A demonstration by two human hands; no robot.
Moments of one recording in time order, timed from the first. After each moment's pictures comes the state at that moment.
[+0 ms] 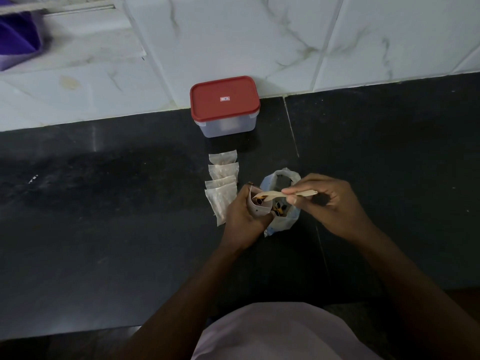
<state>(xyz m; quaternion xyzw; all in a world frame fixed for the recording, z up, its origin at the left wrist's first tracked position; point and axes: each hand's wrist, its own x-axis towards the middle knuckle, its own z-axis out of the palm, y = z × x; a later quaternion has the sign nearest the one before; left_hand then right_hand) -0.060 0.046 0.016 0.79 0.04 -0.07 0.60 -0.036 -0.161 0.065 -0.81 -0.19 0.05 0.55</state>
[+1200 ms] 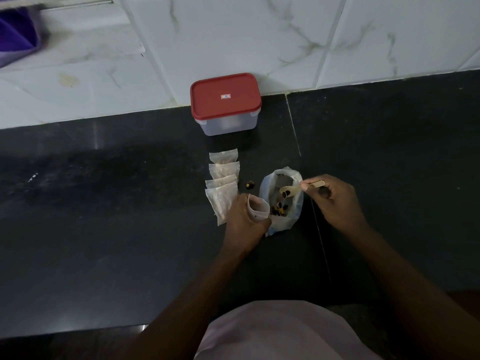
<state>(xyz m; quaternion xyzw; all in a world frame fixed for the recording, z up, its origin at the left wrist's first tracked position) -0.064 0.047 -0.004 0.83 0.11 -0.08 0.54 -0.018 -0.181 0.005 -0.88 -0.05 0.00 0.47</state>
